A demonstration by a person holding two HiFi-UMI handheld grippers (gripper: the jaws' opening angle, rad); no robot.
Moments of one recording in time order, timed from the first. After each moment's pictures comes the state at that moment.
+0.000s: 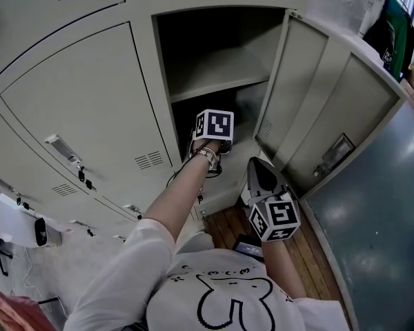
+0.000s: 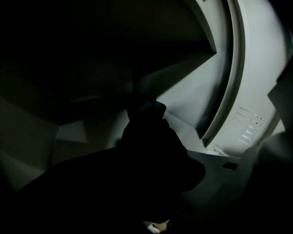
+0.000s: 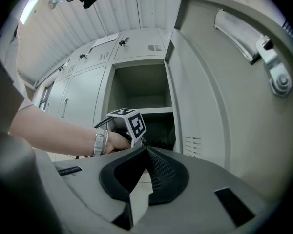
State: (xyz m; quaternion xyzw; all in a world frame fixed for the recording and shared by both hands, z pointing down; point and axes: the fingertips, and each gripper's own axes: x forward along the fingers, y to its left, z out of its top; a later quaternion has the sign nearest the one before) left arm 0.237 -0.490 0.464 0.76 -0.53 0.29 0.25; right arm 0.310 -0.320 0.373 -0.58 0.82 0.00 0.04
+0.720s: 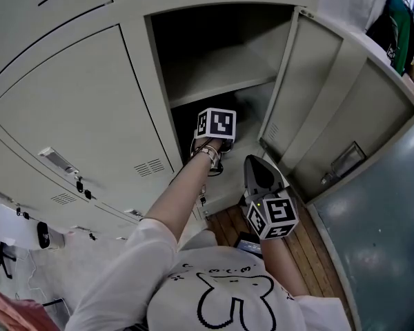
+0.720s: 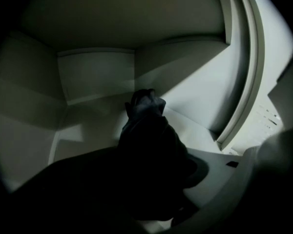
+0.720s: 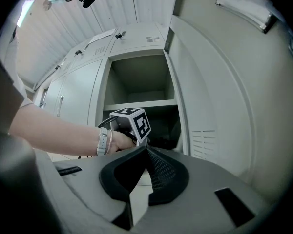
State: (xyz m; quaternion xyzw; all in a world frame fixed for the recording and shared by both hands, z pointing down) left arm 0.232 -0.518 0.475 0.75 -0.53 0.31 0.24; right arm 0.297 -0.351 0.384 -0.57 0.82 -0.02 0.04
